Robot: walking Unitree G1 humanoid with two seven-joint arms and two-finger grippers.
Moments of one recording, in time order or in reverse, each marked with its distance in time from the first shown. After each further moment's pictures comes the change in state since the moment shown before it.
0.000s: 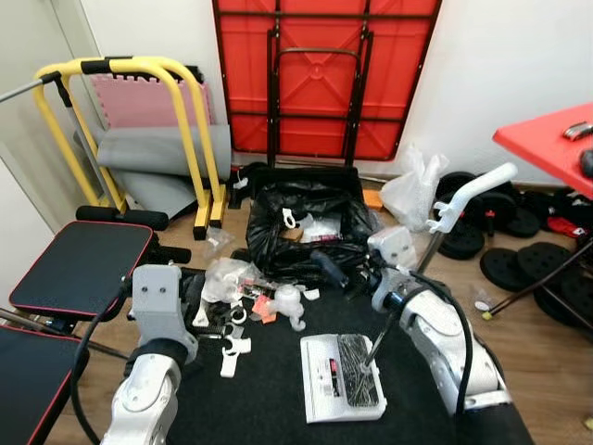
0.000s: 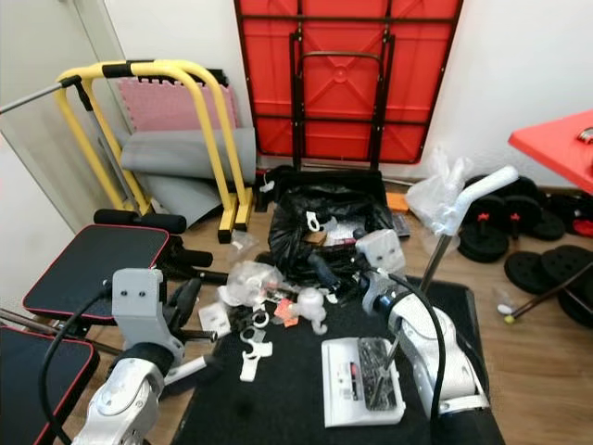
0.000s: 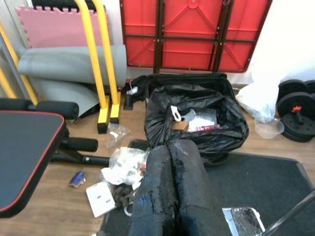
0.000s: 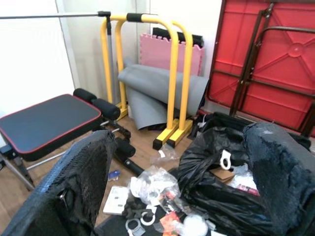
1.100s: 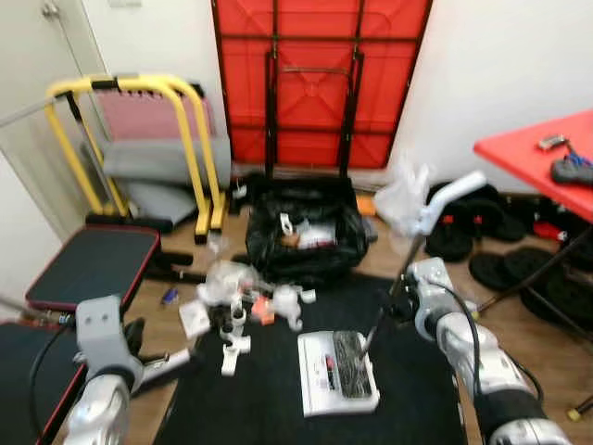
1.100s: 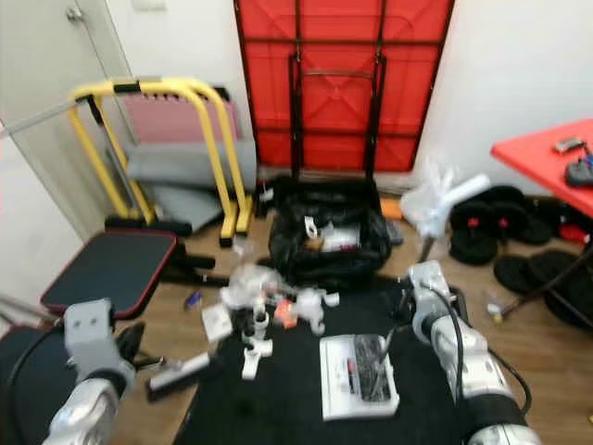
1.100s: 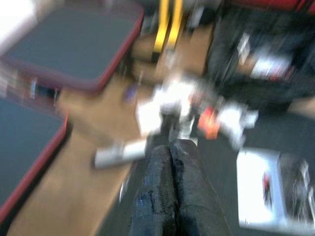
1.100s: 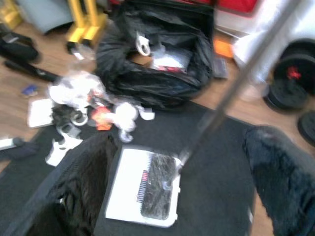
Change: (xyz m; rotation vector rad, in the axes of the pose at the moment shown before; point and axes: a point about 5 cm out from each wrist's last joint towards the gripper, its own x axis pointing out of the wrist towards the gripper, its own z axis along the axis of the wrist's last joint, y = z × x) left arm -0.014 0.092 -0.108 -0.060 0.404 0.295; right arm -0.052 -0.075 -0.109 0.055 0.557 -0.416
